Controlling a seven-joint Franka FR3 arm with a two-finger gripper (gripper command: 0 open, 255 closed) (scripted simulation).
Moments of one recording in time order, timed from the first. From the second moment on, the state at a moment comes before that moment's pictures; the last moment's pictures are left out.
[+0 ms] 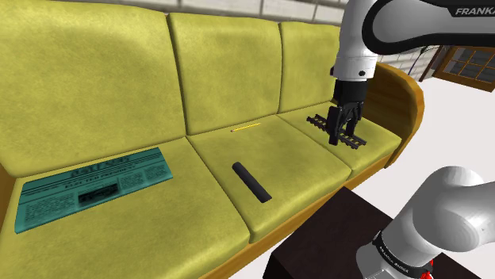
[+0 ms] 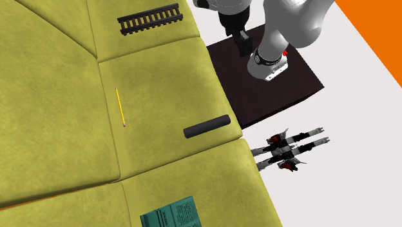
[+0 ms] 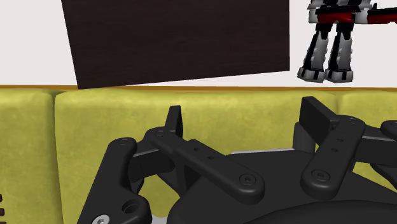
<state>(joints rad) 0.01 -0.74 0.07 -2.45 0.12 1.47 0.06</state>
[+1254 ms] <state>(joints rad) 0.05 -0.18 0.30 -2.34 0.18 1.96 0.33</state>
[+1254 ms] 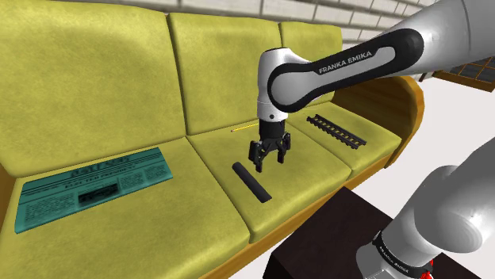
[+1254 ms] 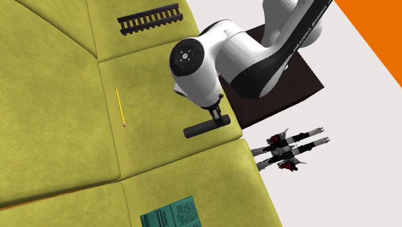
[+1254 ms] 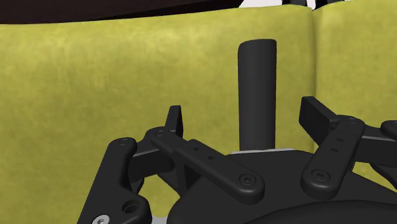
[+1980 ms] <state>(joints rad) 0.07 0.05 0.34 -2.29 0.13 2.14 0.42</state>
